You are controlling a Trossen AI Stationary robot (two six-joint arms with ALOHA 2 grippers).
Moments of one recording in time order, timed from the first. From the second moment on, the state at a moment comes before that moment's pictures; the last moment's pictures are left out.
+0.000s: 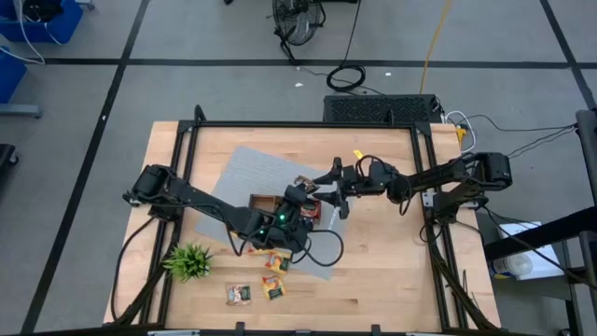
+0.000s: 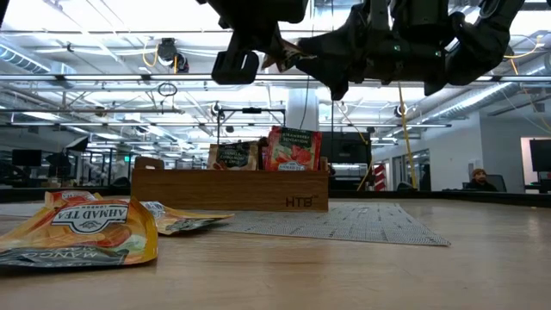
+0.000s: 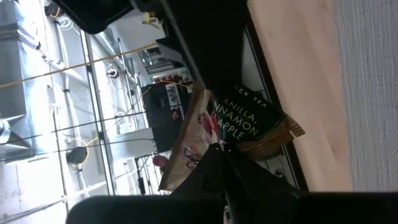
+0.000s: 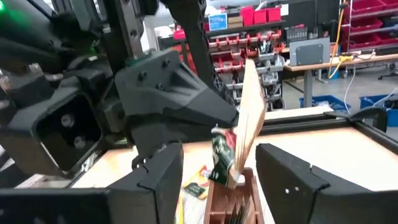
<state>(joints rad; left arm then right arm) -0.31 1.87 1.36 -0.18 -1.28 1.02 -0.12 1.52 0.53 1.06 -0.21 0.17</state>
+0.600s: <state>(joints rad) -0.32 1.87 1.36 -0.16 -1.25 0.98 -0.12 1.49 0.53 0.96 -0.26 0.03</state>
